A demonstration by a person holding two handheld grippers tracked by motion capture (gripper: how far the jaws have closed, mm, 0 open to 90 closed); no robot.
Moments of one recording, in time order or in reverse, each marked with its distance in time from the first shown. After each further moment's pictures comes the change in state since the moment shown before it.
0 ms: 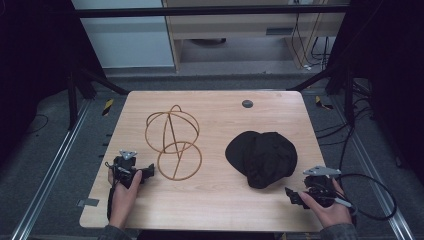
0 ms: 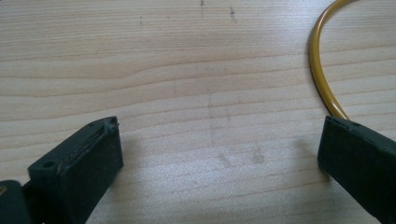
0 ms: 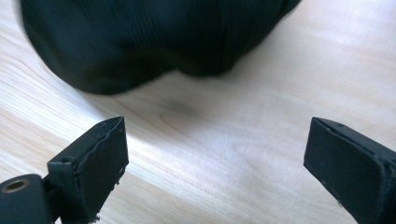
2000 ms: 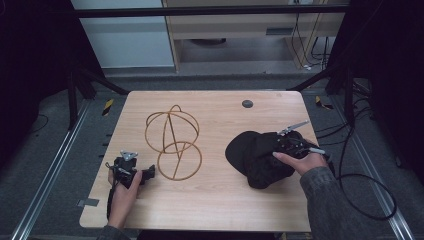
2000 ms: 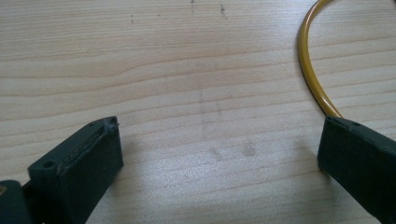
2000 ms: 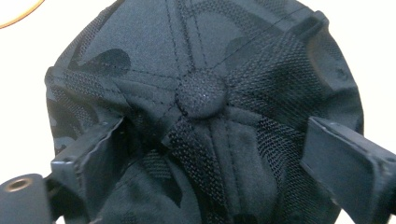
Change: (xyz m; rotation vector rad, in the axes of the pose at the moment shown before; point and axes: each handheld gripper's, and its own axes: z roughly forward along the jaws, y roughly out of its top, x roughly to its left) left arm -0.002 -0.002 -0.002 -0.002 -0.021 0.019; right arm 0.003 0.118 0.046 0.144 0.129 -0.117
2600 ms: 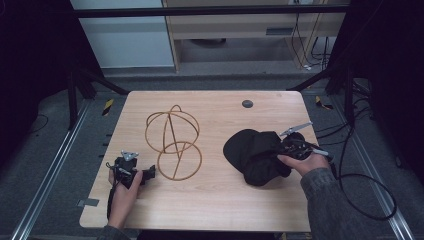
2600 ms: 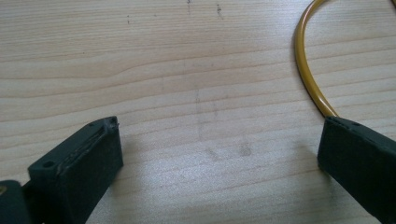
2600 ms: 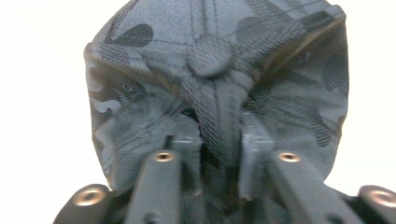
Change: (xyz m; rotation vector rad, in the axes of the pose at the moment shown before) left arm -0.001 0.000 0.000 0.002 -0.004 0.006; right arm -0.006 -0.006 -0.002 -0.039 0.111 -0.010
